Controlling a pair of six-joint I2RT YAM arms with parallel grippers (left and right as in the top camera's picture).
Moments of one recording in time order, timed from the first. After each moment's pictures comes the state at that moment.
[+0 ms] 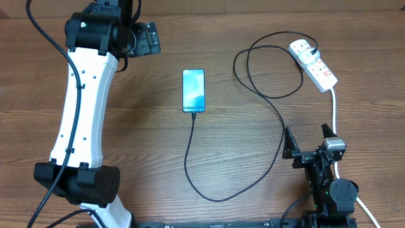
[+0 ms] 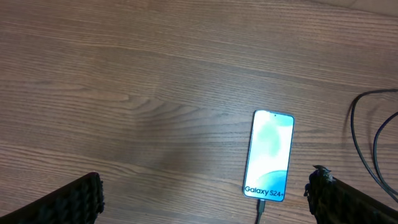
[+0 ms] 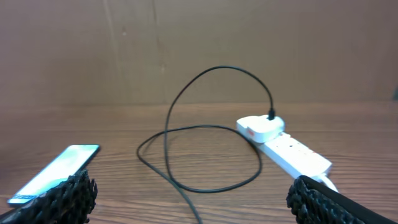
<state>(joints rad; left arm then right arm) -0.16 1.87 2.13 -1.29 -0.12 -0.34 -0.01 0.01 0.02 -0.03 -0.11 0.05</state>
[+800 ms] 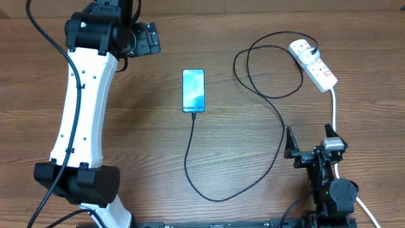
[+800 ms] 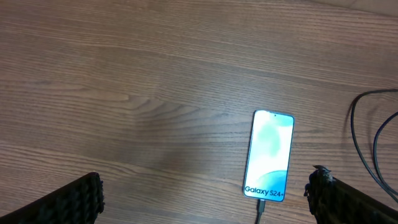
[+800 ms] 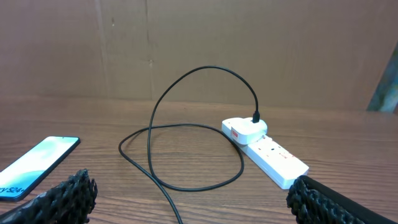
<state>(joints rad) -0.16 1.87 2.13 -1.29 -0.12 -0.34 -0.01 0.01 0.02 -0.04 -0.08 -0.02</state>
